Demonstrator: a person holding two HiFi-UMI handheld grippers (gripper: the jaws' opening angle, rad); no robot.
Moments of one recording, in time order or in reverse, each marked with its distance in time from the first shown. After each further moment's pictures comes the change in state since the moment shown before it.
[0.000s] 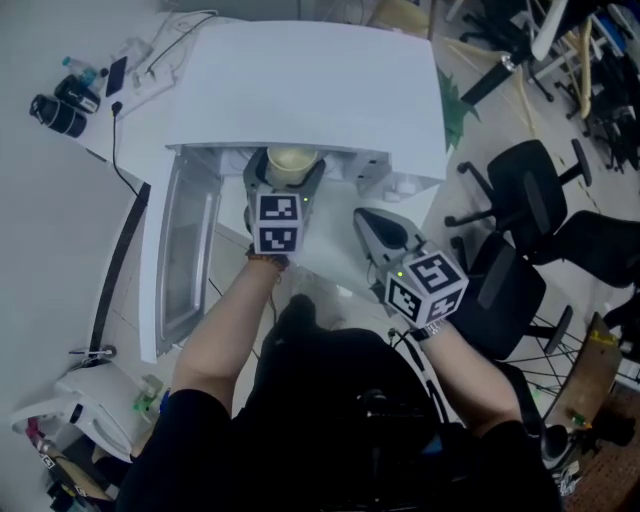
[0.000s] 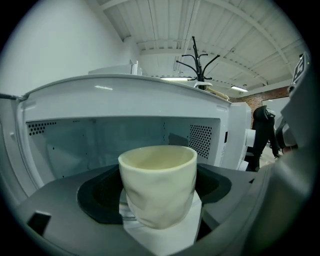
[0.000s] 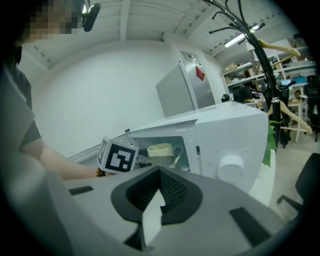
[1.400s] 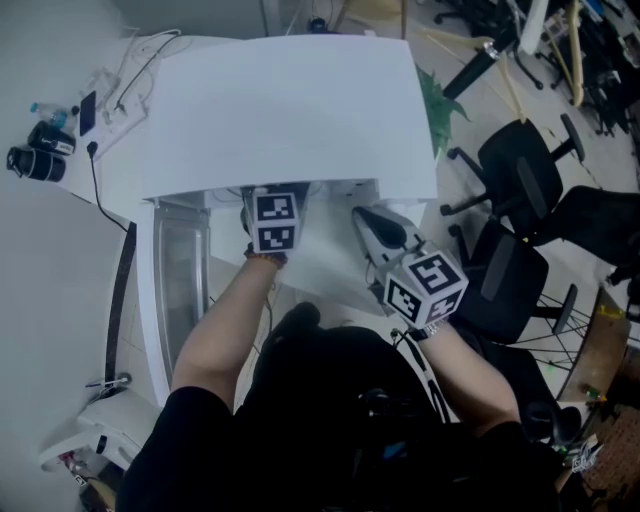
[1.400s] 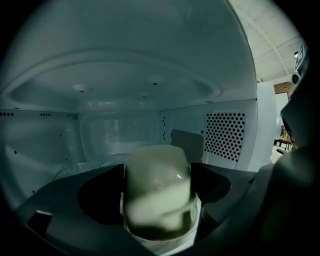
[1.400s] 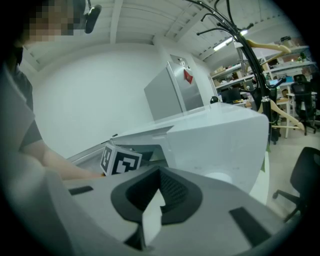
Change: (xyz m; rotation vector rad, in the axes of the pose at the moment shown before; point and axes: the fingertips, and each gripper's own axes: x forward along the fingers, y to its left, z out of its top) left arm 0.067 0.003 0.005 0.052 0.007 -0.045; right arm 0.017 -0.042 0.017 0.066 -0.040 -0.096
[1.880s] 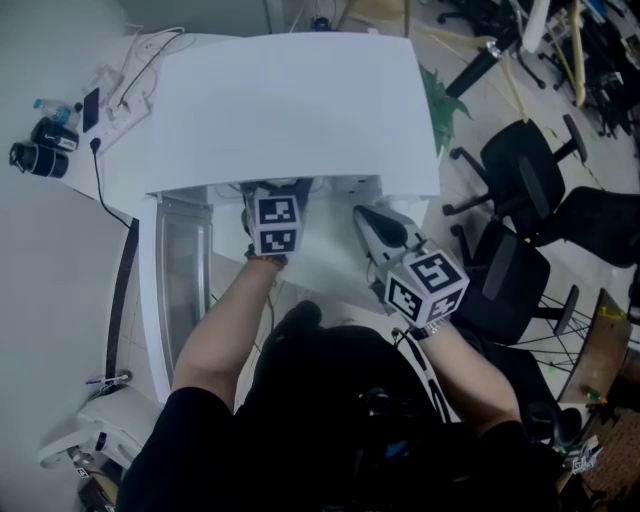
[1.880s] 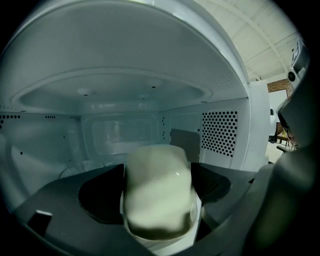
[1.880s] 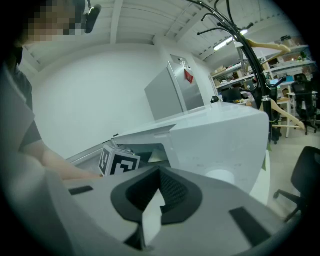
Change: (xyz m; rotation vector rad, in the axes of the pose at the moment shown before) left arm -0.008 -0.001 -0.003 0.020 -0.010 0.008; right arm -0.001 0.003 -0.002 0.000 -0.003 0.008
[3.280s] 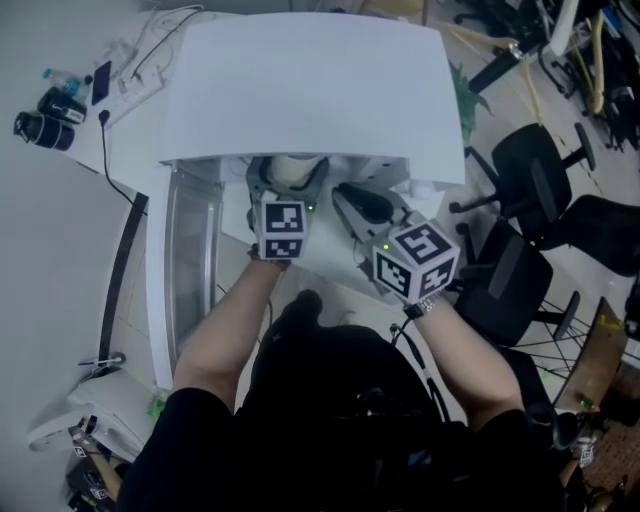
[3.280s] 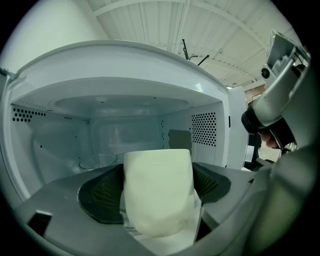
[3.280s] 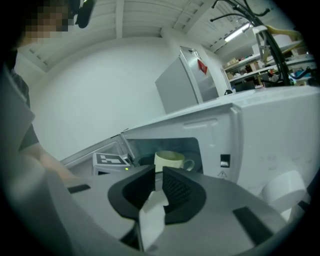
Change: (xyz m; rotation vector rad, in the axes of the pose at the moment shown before) left arm -0.035 0.004 -0.014 0.025 -0.073 -0.010; right arm 0.048 0.042 -0.004 -0.042 0.057 0.117
